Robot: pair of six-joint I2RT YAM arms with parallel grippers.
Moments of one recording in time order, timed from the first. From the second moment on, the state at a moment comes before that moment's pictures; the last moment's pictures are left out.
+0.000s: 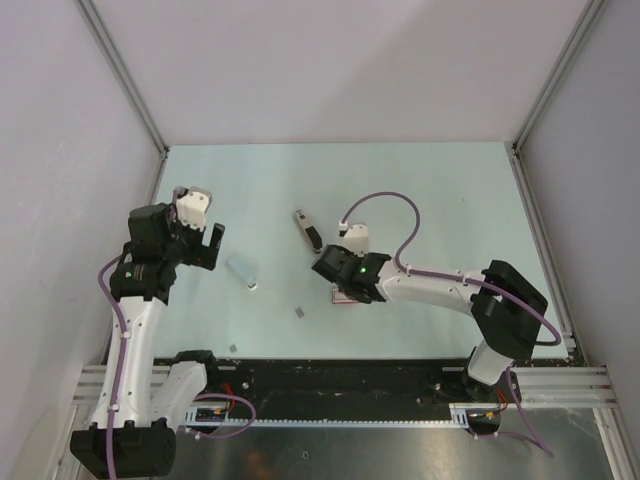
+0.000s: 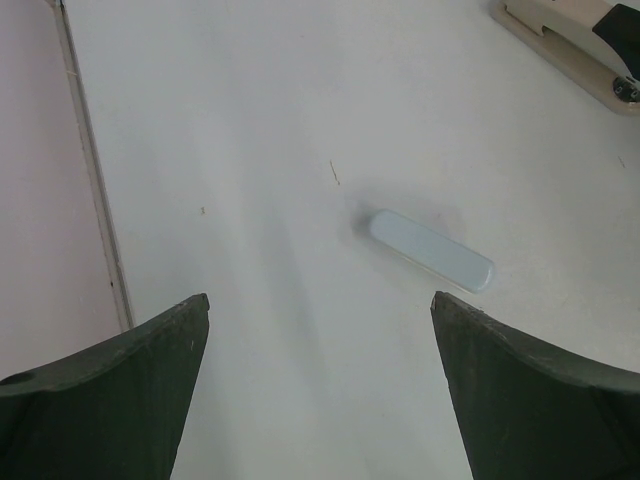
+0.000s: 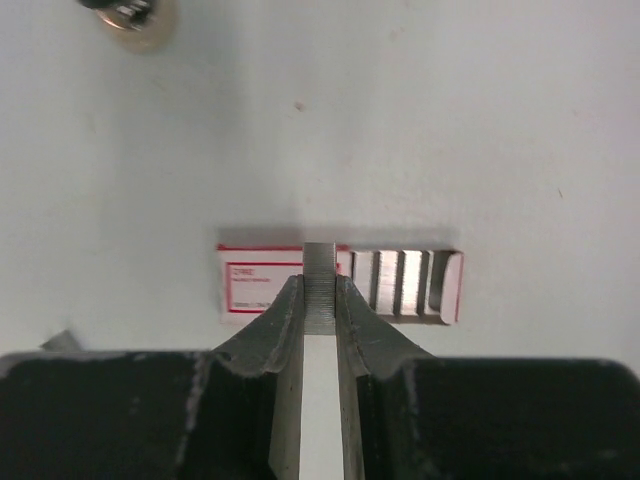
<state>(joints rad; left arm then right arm) 0.06 0.85 0.95 -0.71 0.16 0.38 1.05 1.67 1.15 -0.58 0.60 0.84</state>
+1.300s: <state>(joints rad) 0.06 0.84 0.95 -0.74 0.16 0.38 1.09 1.63 0.93 -0.49 0.69 1.09</state>
